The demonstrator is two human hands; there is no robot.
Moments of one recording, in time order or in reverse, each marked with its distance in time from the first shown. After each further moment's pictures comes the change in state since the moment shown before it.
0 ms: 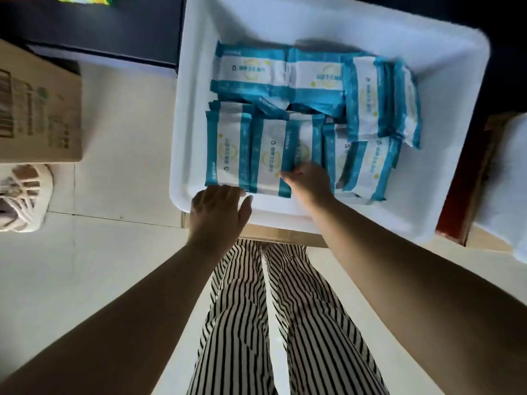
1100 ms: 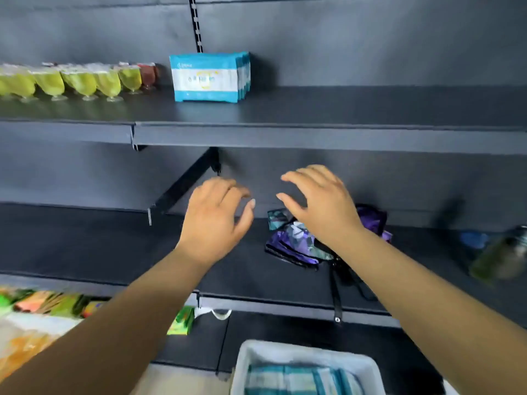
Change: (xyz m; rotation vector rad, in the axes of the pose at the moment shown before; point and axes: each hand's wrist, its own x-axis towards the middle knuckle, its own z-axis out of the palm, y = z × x) left_hand 0.048 0.094 -0.590 0.162 1.232 0.509; right_hand -0.310 -0.353 -0.398 -0.338 1.289 -1.400
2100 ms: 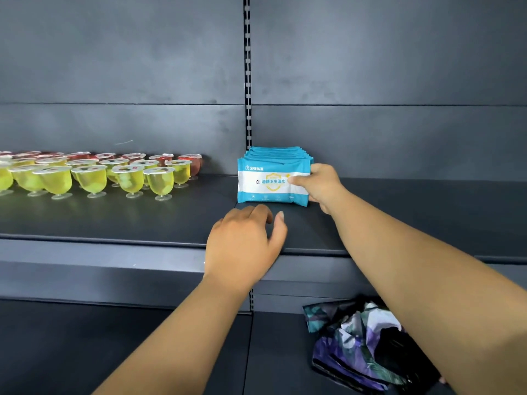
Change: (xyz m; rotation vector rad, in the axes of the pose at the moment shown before) left_hand 0.113 -0.140 -0.012 0.040 0.054 -0.223; right_hand 0.258 0.012 0.131 0.688 -0.082 0.956
